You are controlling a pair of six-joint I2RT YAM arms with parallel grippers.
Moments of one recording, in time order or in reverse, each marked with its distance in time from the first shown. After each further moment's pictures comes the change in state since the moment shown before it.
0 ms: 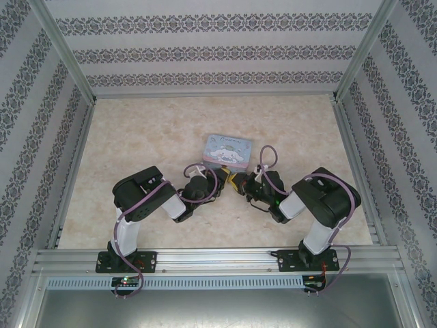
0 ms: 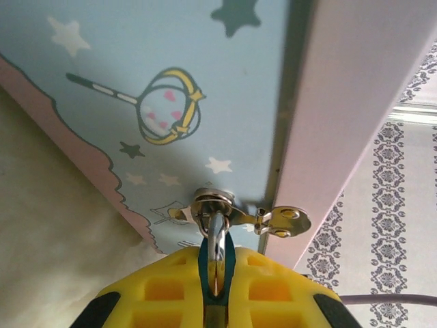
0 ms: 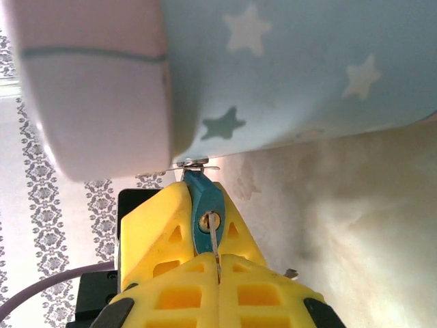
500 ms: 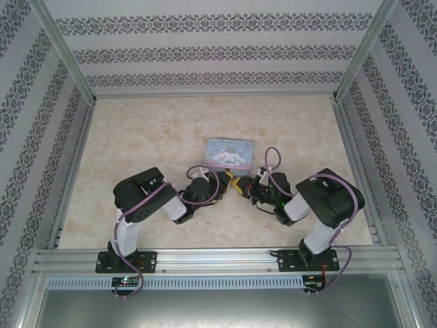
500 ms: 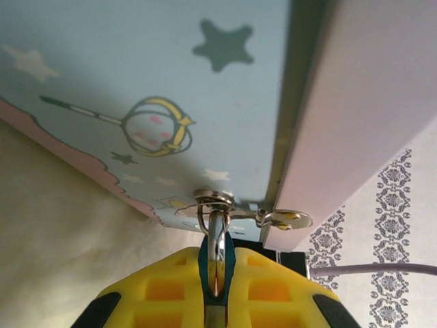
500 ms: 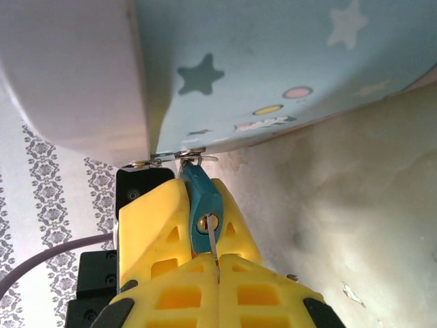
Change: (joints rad) left arm -0.021 -0.001 -0.008 0.003 0.052 0.000; right arm -0.085 -0.020 -0.065 0.029 -0.143 -0.037
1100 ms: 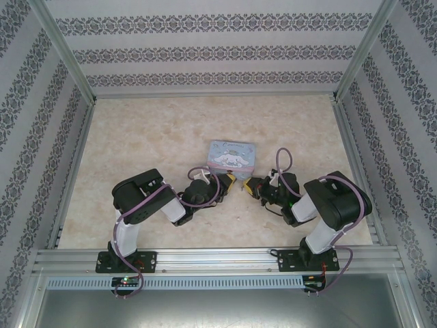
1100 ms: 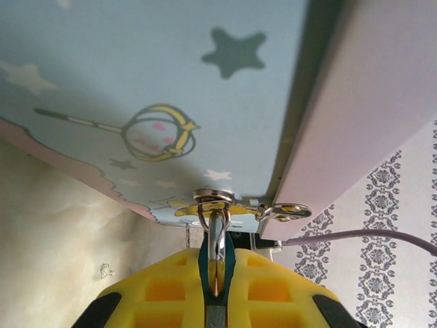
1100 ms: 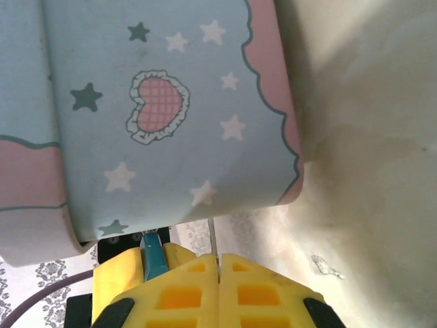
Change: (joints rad) left arm -0.015 -0.017 -0.026 0.035 0.040 0.001; right arm -0.127 -0.052 -0.054 -0.061 -0.044 -0.032
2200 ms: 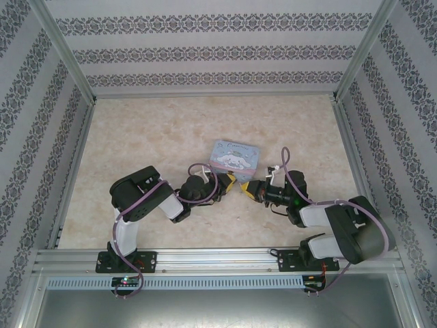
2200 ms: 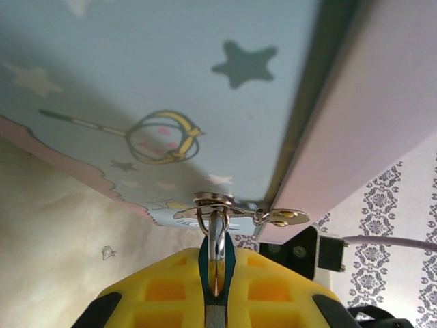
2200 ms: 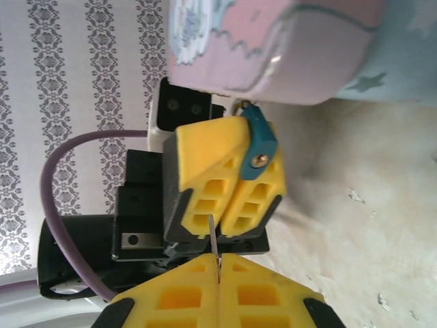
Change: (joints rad) left arm 0.069 -0.003 0.000 0.000 0.184 0.014; right arm -0.039 -0.280 -0.004 -0.257 -0.302 -0.206
